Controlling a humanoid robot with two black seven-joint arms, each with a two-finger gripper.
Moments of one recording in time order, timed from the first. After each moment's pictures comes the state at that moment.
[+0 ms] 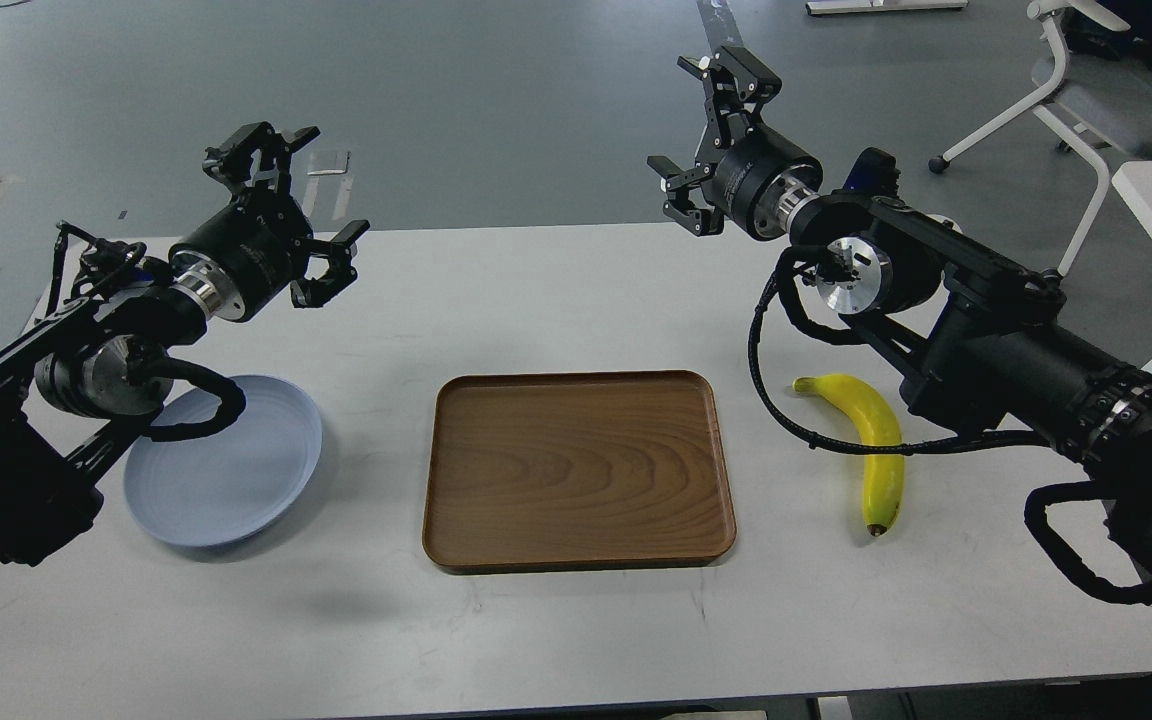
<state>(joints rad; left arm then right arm) -0.70 0.48 -0.76 -1.09 0.10 -0.11 -0.09 1.04 -0.18 0.45 0.76 -0.02 0.07 0.11</state>
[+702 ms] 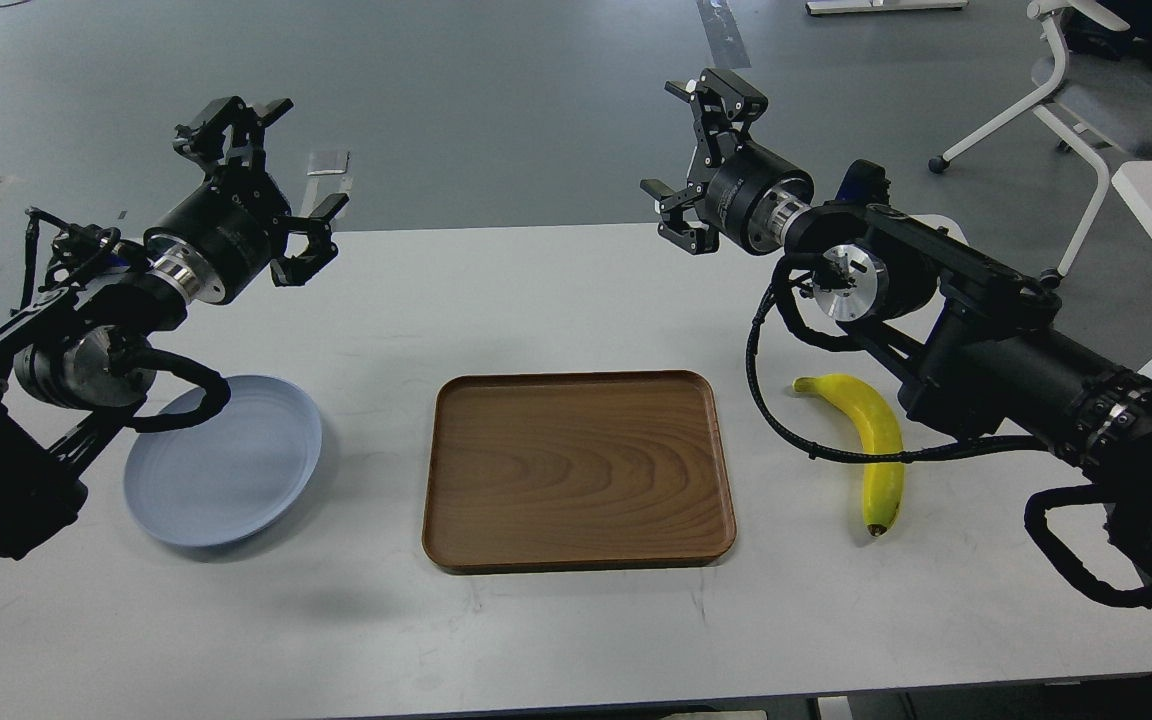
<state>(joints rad) -0.70 0.49 -0.77 -1.10 0.11 -0.11 -0.14 1.04 -0.17 0.45 0.76 -0.02 0.07 0.08</state>
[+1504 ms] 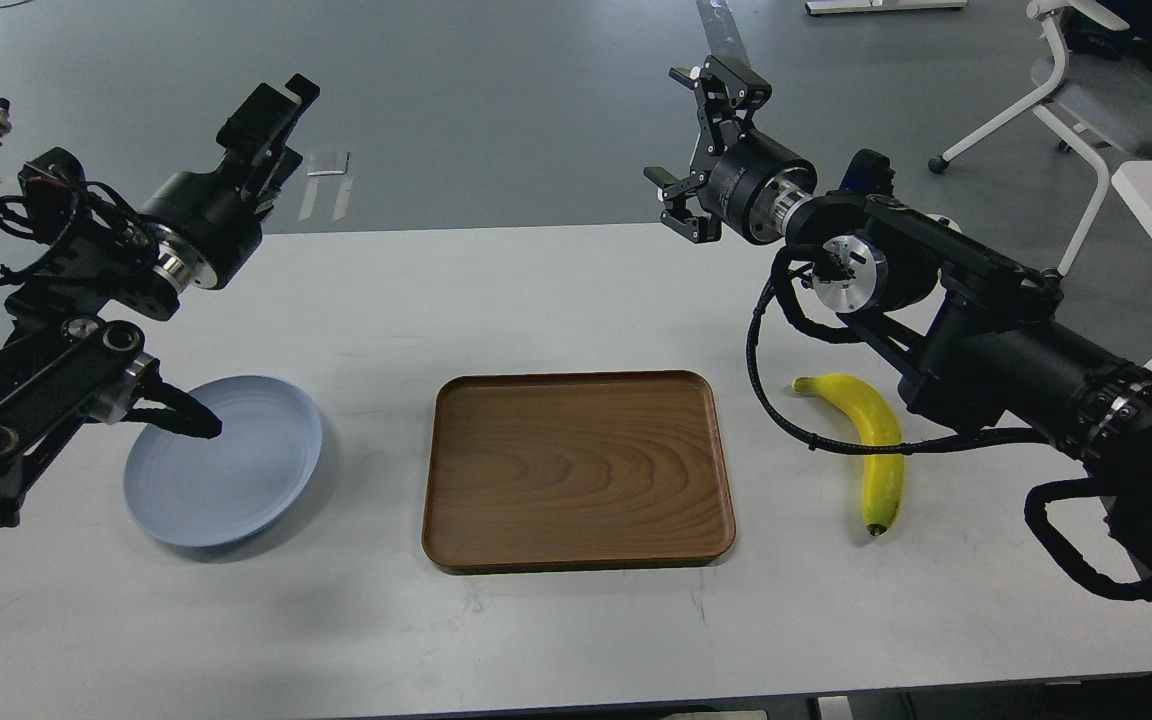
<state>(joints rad) -0.70 0.58 -0.73 -1.16 1.10 0.12 -0.25 1.06 -0.18 0.45 0.76 -0.02 0.04 0.09</state>
